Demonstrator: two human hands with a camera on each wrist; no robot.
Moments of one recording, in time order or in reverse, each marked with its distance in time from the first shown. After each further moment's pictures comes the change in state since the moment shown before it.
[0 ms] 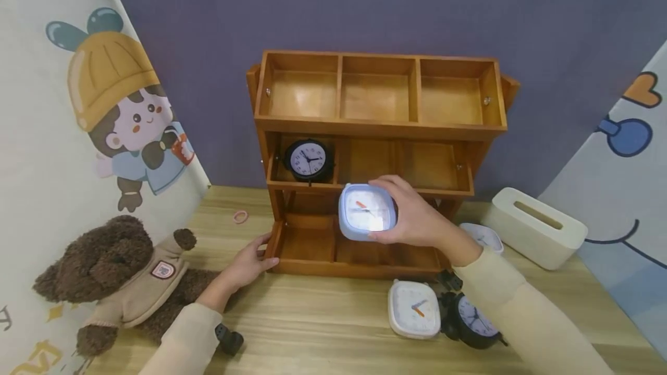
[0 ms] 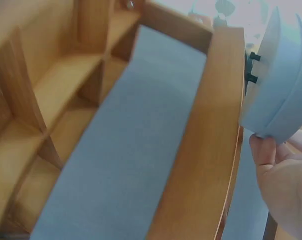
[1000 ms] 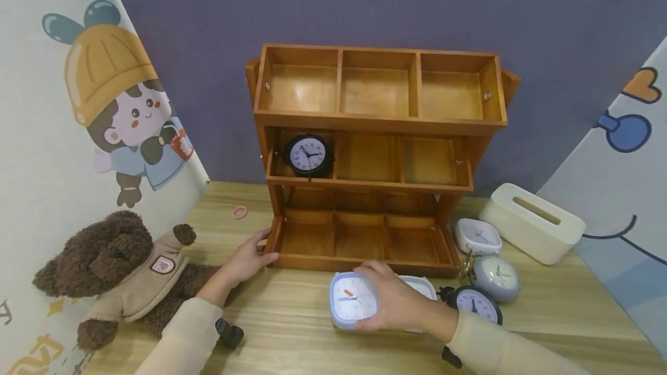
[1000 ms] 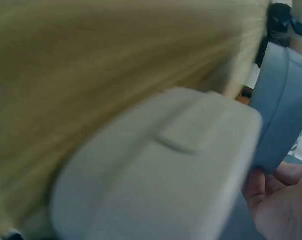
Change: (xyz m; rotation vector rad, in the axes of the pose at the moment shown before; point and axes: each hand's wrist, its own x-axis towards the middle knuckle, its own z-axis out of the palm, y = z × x) left_hand -0.001 0.003 -0.002 0.023 -0.019 -0.028; right_hand -0.086 0.009 0.120 -0.011 -0.206 0.087
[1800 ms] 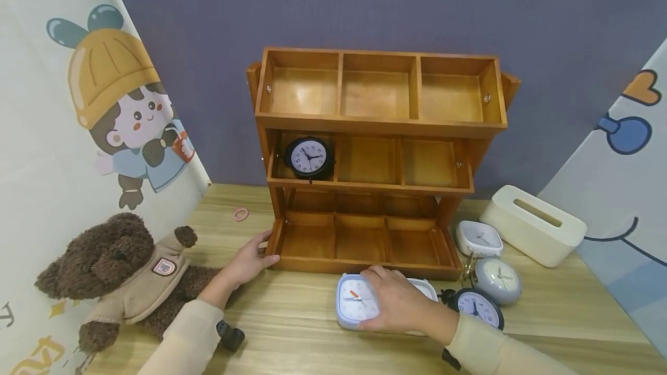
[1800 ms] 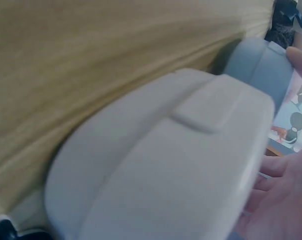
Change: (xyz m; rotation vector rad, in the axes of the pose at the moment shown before) left_hand 0.002 -0.003 0.001 -0.006 0.024 0.010; right_hand -0.002 0.010 0.006 -0.310 0.027 -0.055
